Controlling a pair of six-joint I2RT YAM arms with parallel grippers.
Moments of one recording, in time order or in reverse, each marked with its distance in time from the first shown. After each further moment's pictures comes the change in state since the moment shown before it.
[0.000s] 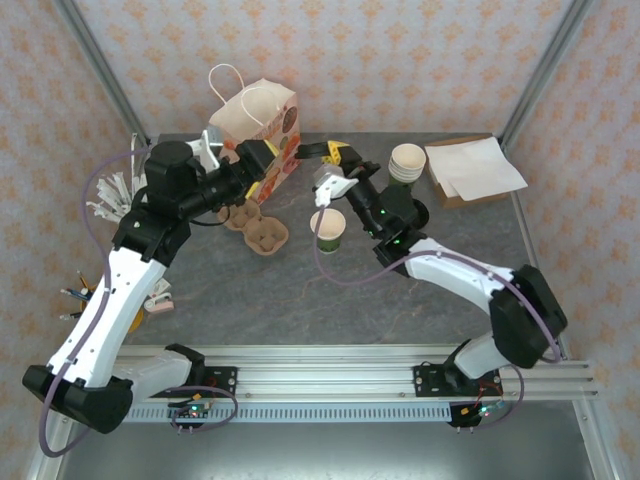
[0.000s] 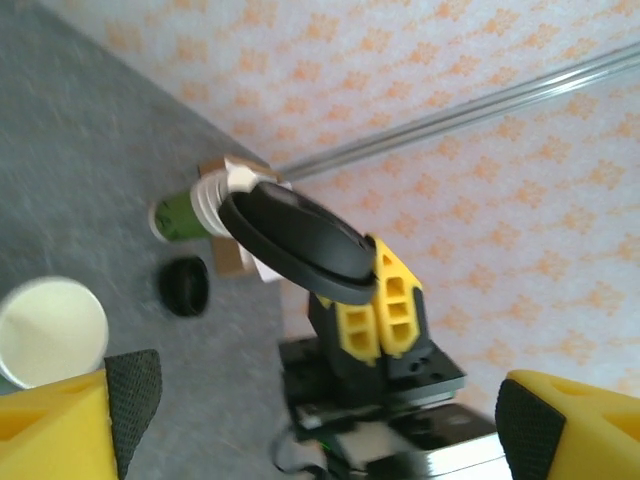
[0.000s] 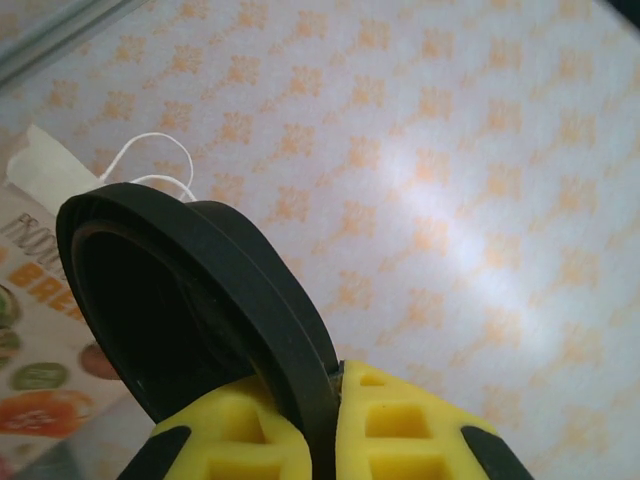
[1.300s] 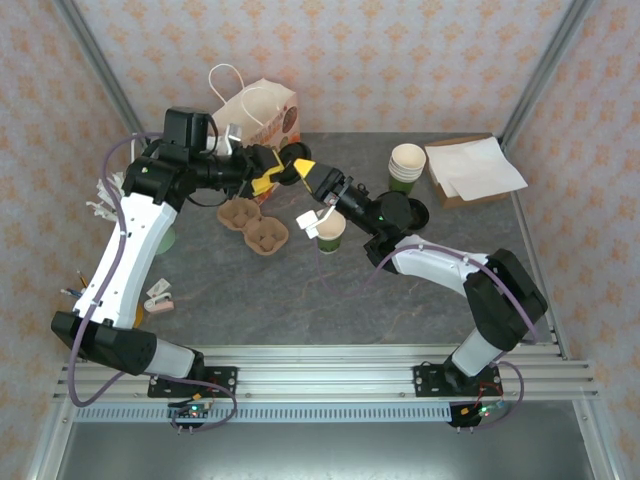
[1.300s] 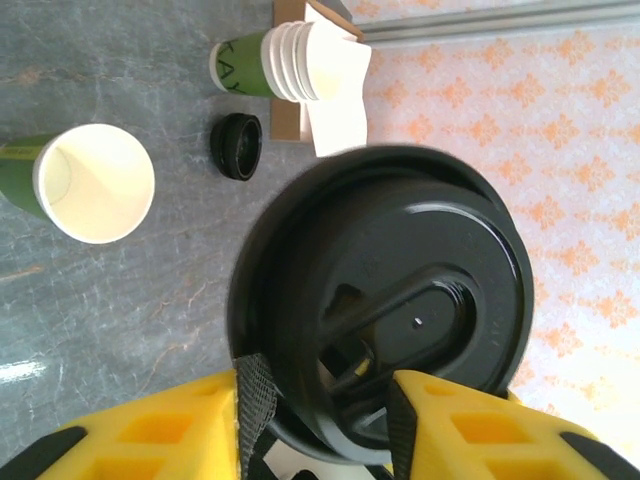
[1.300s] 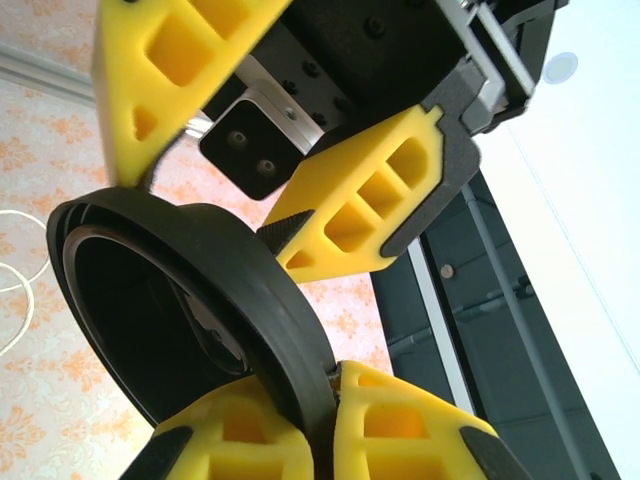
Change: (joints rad) left arm 0.100 0.292 0.356 -0.477 0.276 0.106; right arm -0.001 0.101 0.005 0.283 -0.472 -0.735
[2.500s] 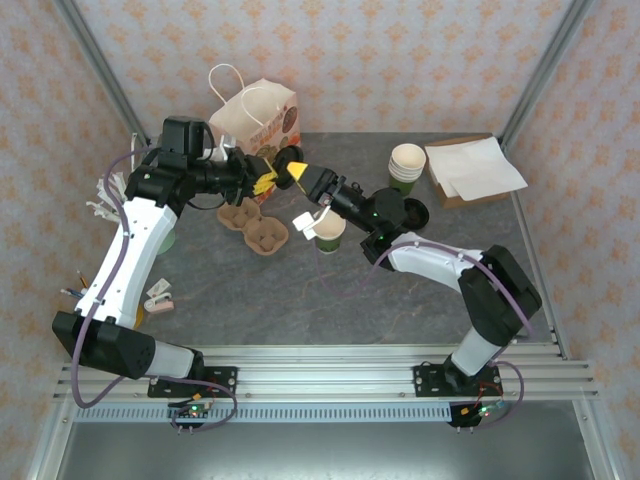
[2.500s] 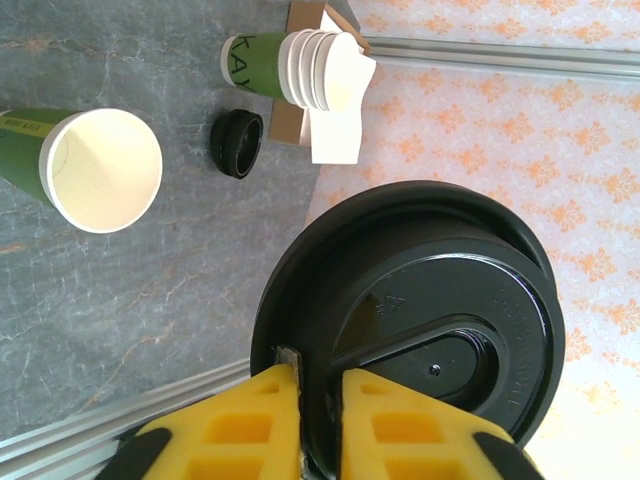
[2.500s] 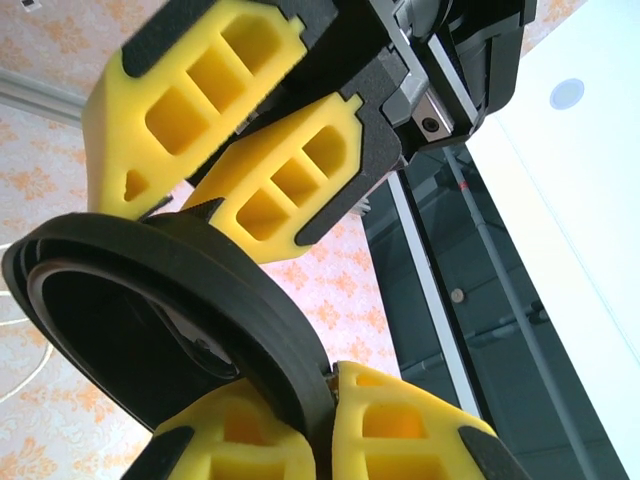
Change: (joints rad) left arm 0.038 -0.027 -0.135 0.113 0.054 -0.130; right arm 0.003 0.037 0.034 -0.034 -0.056 -0.005
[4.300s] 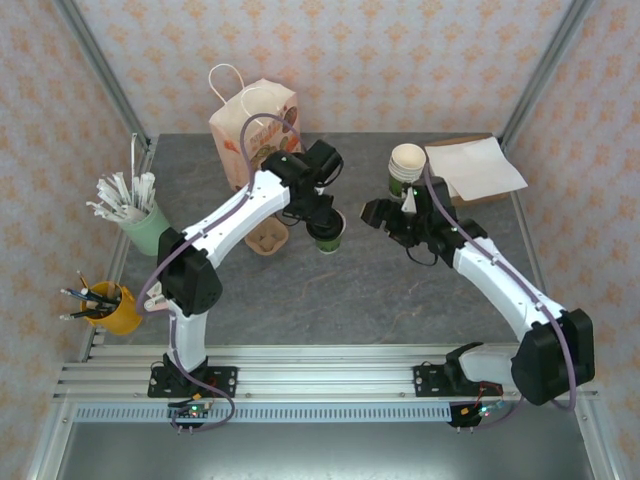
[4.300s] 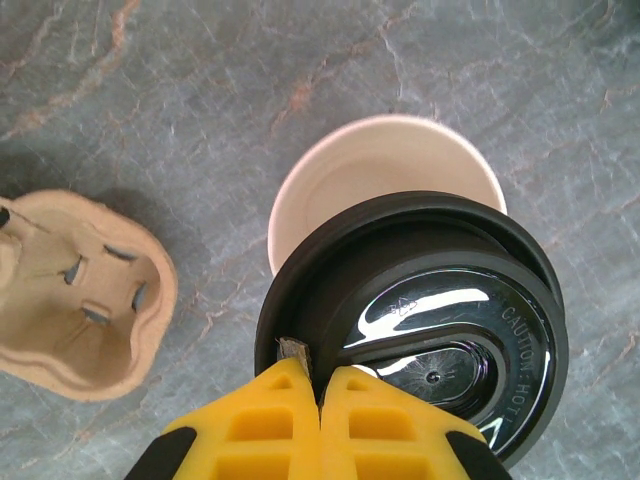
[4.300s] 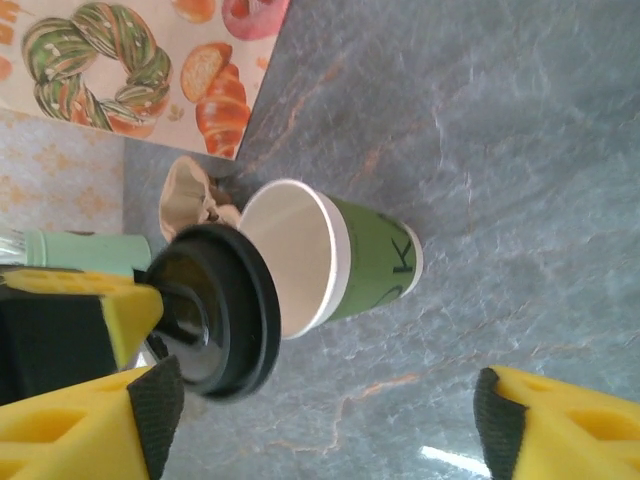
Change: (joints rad) left arm -0.466 0.571 0.411 -0.424 -0.845 0.732; right arm -0.343 -0.389 -0.067 -1.549 0.065 2.678
